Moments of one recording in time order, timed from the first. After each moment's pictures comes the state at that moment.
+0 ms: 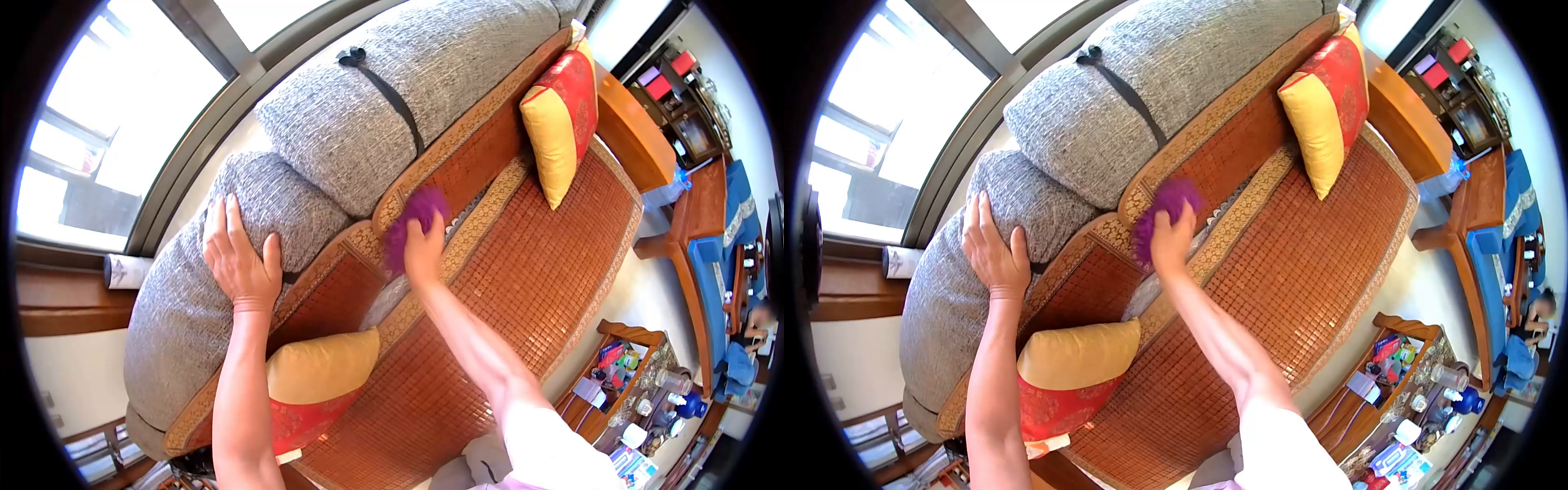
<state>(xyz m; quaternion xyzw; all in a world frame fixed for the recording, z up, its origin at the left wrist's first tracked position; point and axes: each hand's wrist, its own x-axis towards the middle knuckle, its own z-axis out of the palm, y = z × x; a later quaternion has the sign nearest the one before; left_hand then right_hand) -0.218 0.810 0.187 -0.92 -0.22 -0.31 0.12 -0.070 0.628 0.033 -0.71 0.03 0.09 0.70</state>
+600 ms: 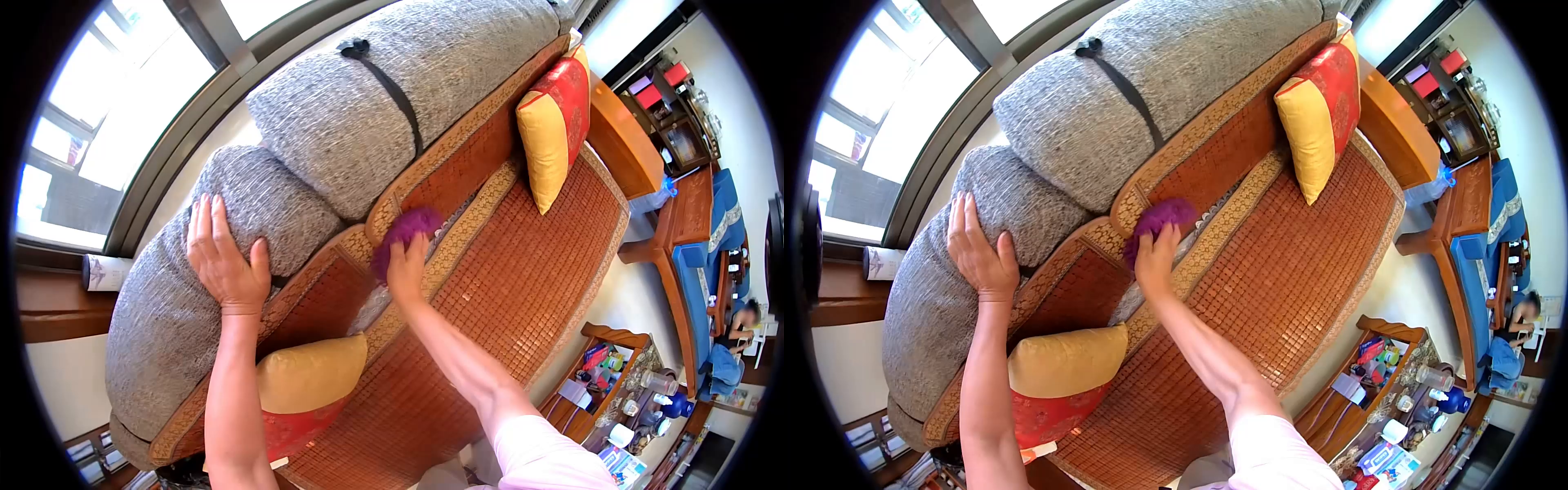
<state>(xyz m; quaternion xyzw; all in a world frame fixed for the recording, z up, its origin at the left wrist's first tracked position) -0.216 0.818 0.172 -0.90 -0.20 -0.36 0.12 -0.100 0.624 0.002 -0.83 0.00 0.12 0.55</state>
